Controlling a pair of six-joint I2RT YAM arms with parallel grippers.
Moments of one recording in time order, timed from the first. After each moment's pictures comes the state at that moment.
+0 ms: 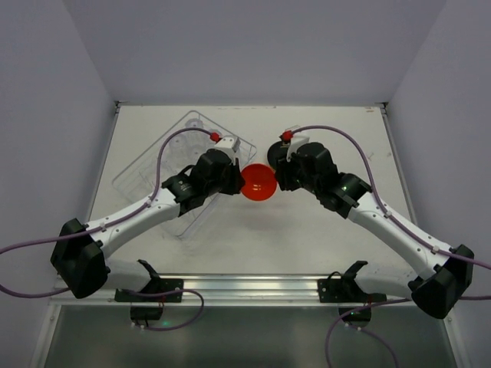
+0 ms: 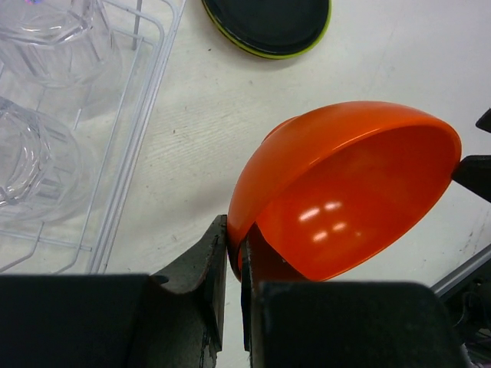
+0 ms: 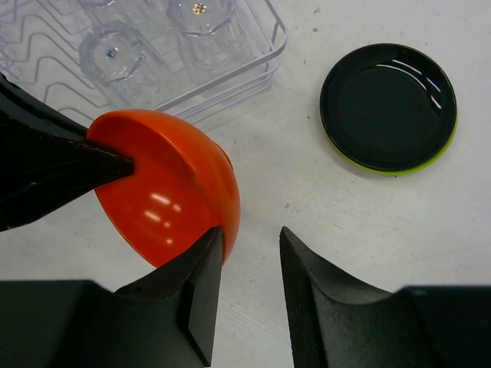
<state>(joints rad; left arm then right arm) -0.77 1.33 1.01 -0.26 -0.10 -0.51 0.70 1.17 1.09 -0.47 0.14 0.21</state>
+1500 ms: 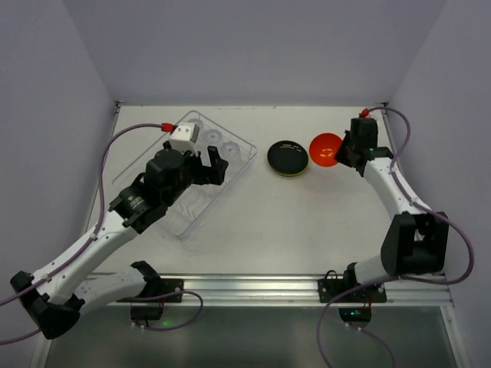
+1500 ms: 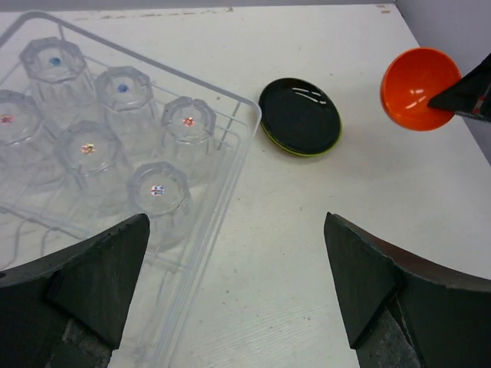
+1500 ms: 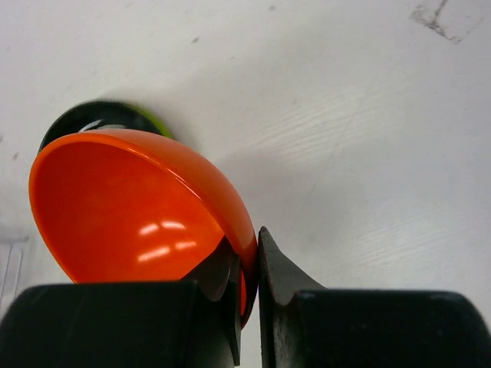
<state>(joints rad) -0.71 1.04 1.06 -0.36 -0.26 -0.39 0.13 1.40 1.10 -0.43 0.17 0.43</state>
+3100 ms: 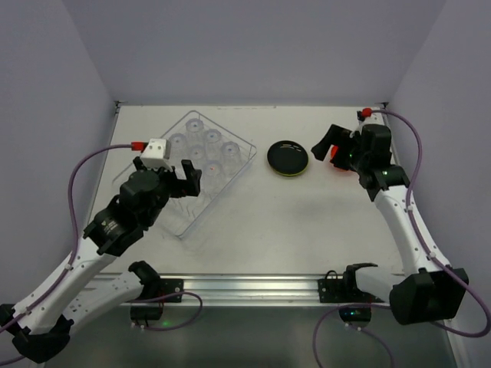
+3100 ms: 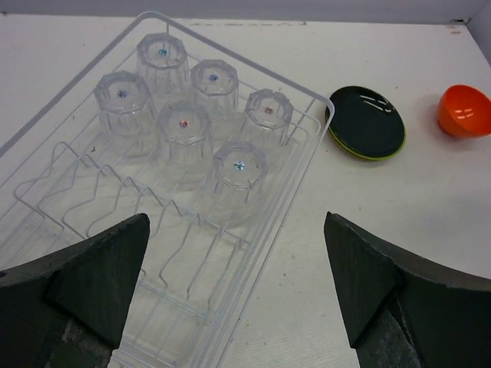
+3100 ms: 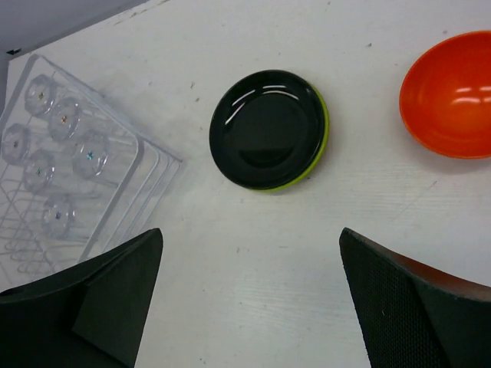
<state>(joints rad) -0.70 0.76 0.94 -0.49 -0.44 -0.33 0.11 1.17 1.09 -0.45 -0.13 0.45</state>
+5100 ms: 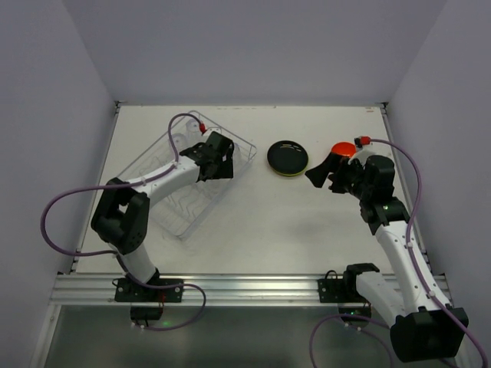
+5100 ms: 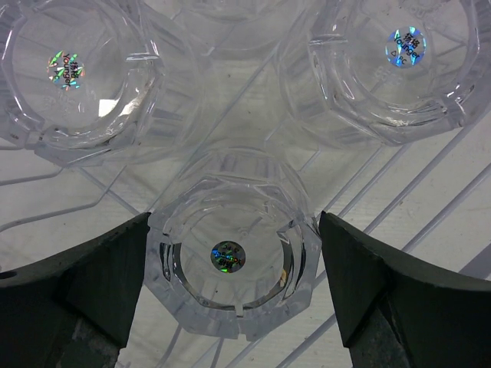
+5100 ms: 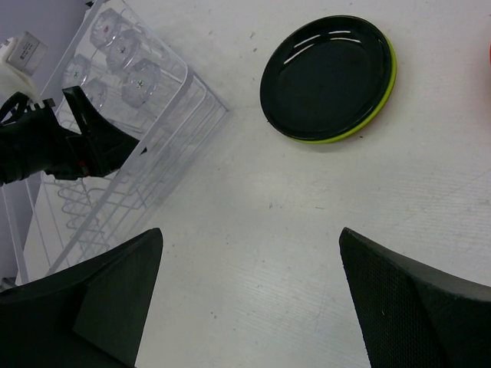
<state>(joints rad) -0.56 1.73 1.24 -0.51 -0.38 -0.52 0.09 0.88 0.75 -0.30 -0.36 0.45</state>
